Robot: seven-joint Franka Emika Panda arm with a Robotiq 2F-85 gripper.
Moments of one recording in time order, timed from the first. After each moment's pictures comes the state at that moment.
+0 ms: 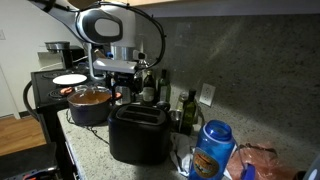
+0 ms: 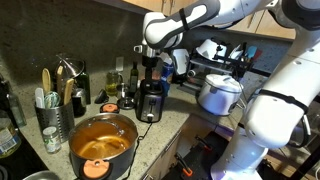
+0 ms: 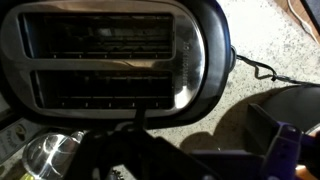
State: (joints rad) arm 0.12 -0.10 0.05 -2.24 -0.04 2.13 -0.69
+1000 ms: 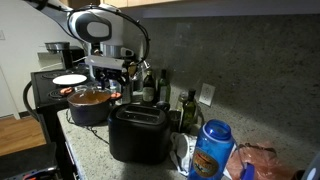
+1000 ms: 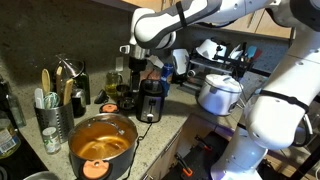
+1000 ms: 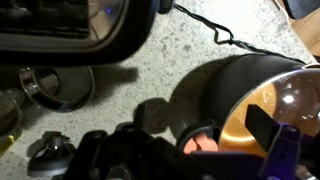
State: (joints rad) arm 0.20 -0.10 0.14 -2.25 0.08 2.16 -0.67
